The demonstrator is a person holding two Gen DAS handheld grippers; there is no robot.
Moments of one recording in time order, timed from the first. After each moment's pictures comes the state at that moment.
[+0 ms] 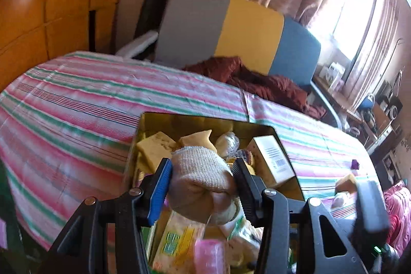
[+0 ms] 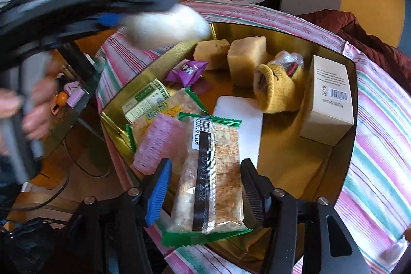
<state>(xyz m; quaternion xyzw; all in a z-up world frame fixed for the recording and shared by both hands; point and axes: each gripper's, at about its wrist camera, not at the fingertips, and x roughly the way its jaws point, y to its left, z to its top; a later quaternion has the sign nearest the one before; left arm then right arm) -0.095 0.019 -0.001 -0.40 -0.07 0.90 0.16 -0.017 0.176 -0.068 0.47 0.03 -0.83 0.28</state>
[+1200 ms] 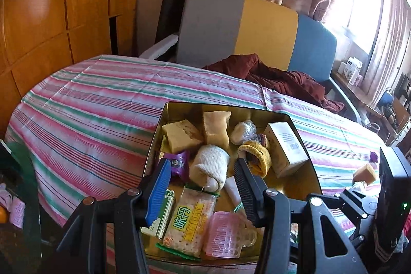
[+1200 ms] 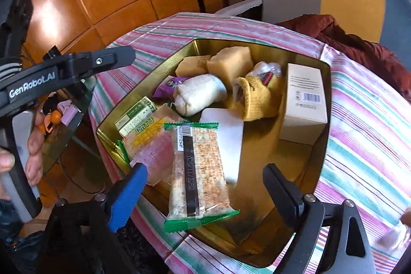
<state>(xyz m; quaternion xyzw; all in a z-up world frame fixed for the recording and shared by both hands) -0.043 0.019 0.006 -0.38 -0.03 0.92 0.09 -0.007 0.189 -0.052 0.45 0.01 -0.86 0.23</state>
